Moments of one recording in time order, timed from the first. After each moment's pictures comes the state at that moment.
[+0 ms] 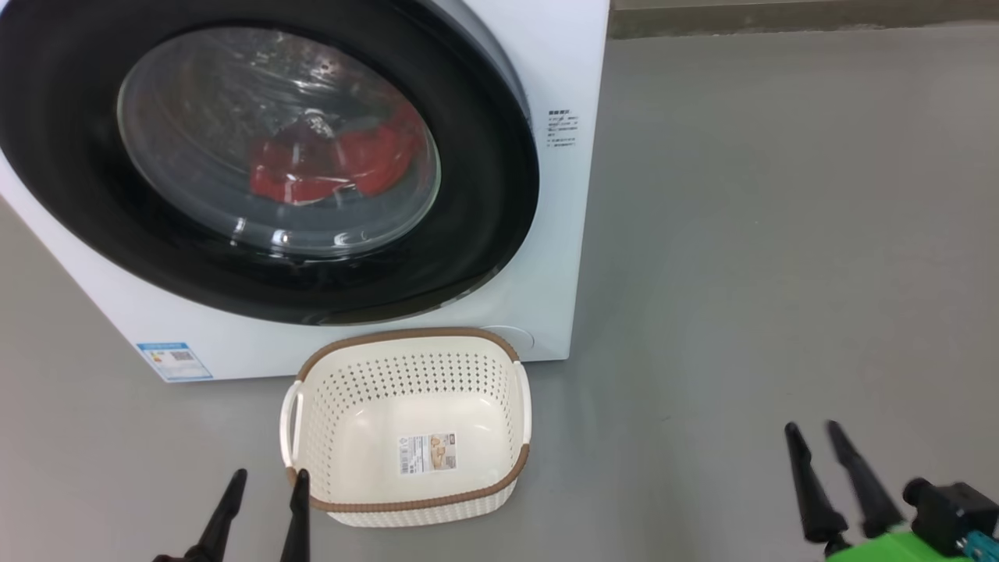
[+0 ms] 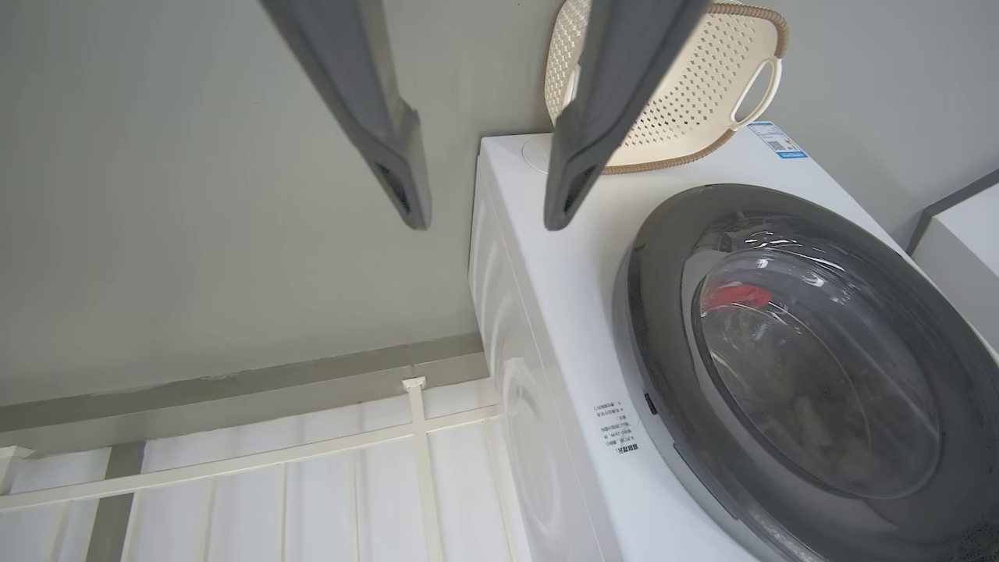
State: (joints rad) left arm 0.06 0.04 0.03 0.20 -0.17 -0.12 -0.25; right arm 0.10 -0.10 -0.01 0.22 0.43 0.12 -0.25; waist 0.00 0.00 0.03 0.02
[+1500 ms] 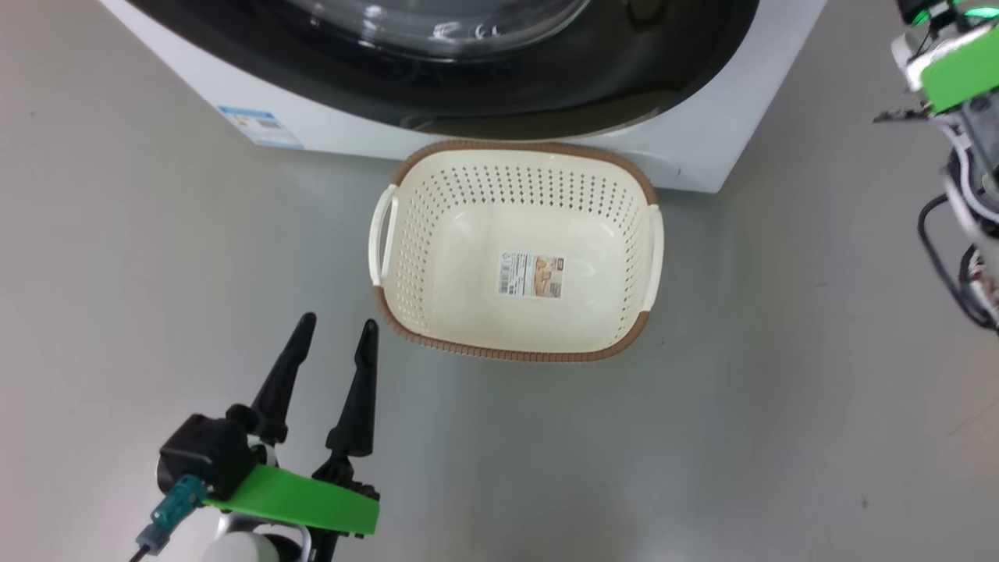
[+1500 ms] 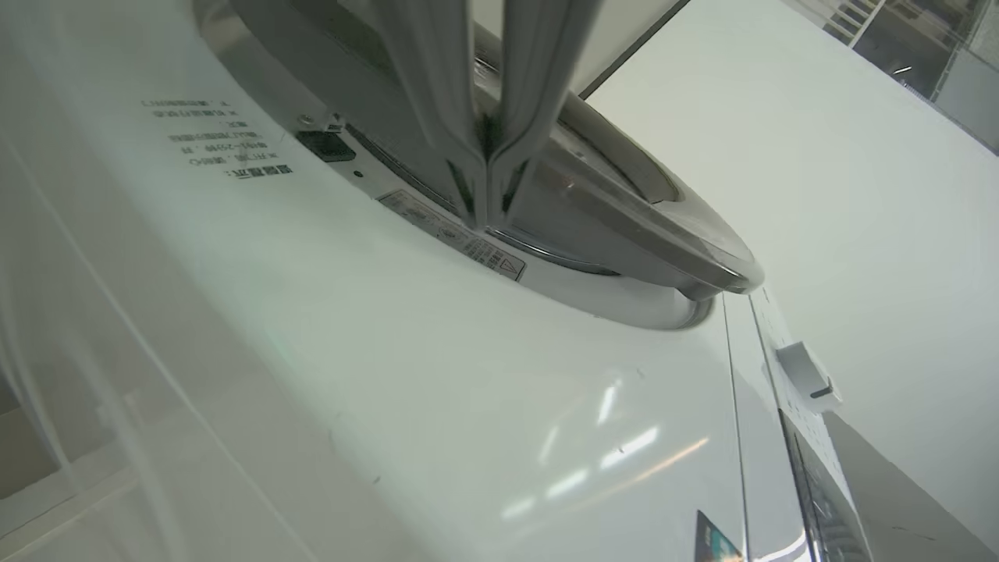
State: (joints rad) left arm -0.22 0.04 -0.14 0.19 -0.34 -0.11 -0.25; right arm -0.95 -0.44 0.39 0.30 1.42 0.12 -0.04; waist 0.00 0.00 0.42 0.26
